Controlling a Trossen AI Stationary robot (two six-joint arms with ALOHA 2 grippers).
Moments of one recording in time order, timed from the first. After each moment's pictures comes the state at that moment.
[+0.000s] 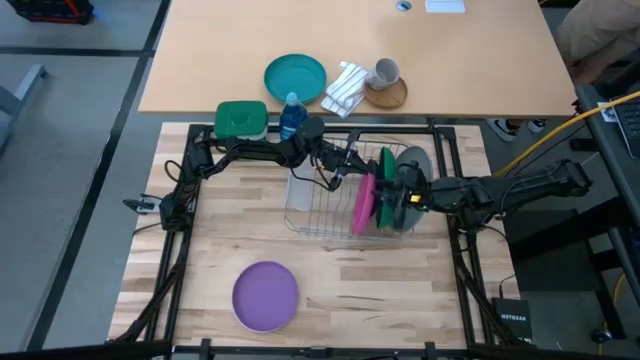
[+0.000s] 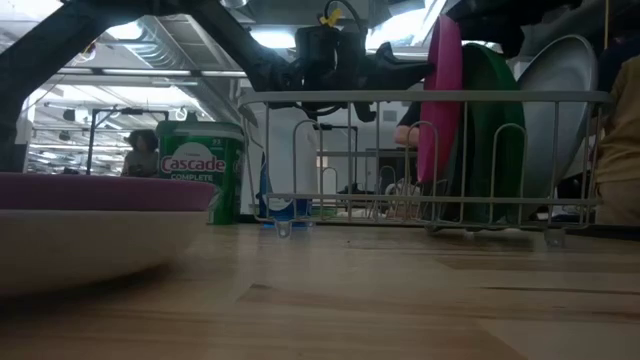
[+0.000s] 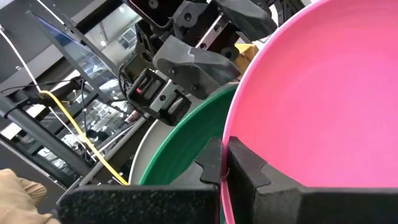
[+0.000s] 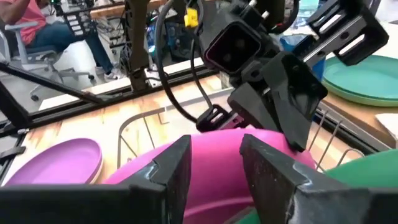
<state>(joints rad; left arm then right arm) 0.36 2.17 1.50 0.80 0.86 0.71 0.21 0.84 0.68 -0.12 0.49 0.29</state>
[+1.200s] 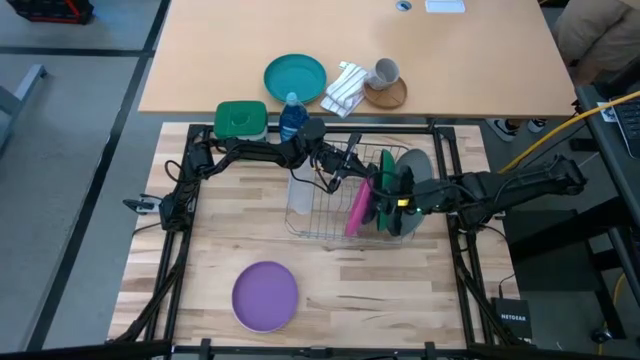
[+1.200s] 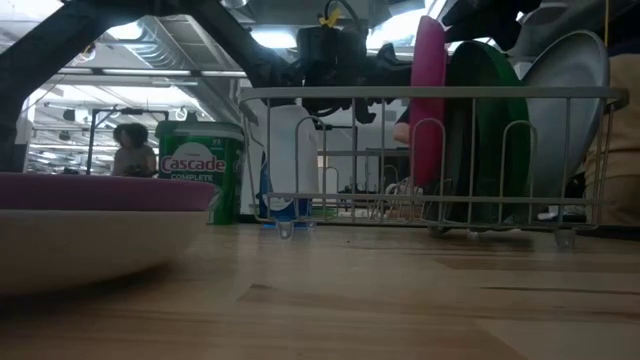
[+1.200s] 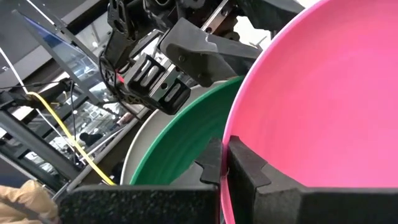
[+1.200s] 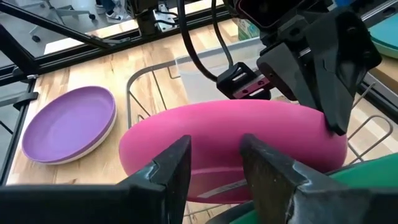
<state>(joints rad) 0.36 2.17 1.50 0.79 0.87 0.71 0.21 1.00 0.89 -0.44 0.38 0.40</state>
